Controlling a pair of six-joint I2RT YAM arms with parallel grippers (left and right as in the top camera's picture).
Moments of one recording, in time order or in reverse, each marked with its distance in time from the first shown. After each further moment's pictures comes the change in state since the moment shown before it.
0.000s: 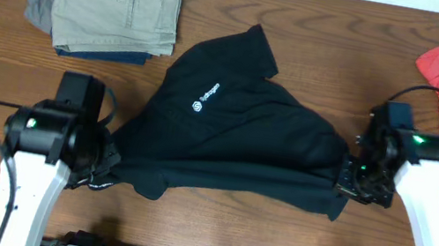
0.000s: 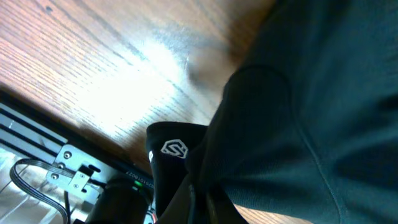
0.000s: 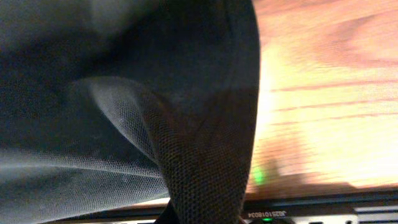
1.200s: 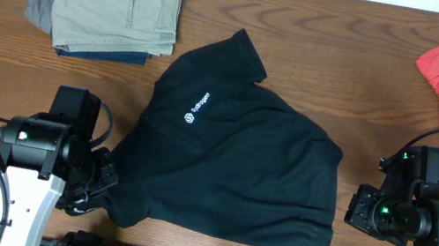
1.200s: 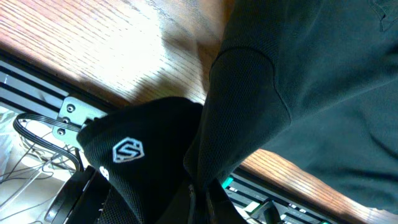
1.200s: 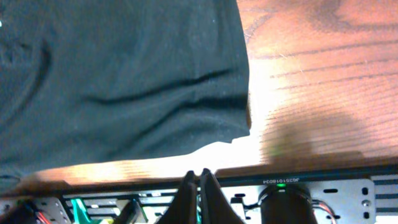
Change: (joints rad) left arm 0.000 -0.041 0.003 -0.166 0.100 0.064; right arm -0.028 -0.367 0.009 -0.161 -0.089 0.022
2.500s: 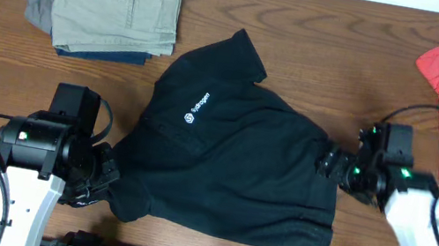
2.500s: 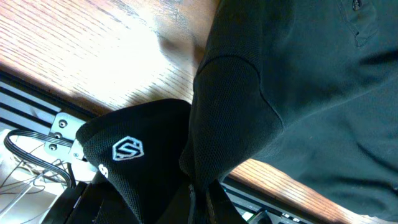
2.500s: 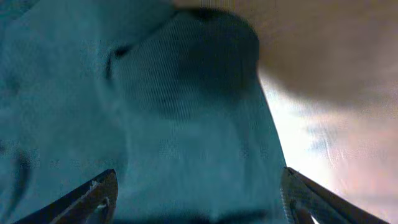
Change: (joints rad) left arm 0.000 0.000 0.000 0.051 0.000 0.000; right arm -0.005 0.365 -0.298 0.750 -0.029 0.095
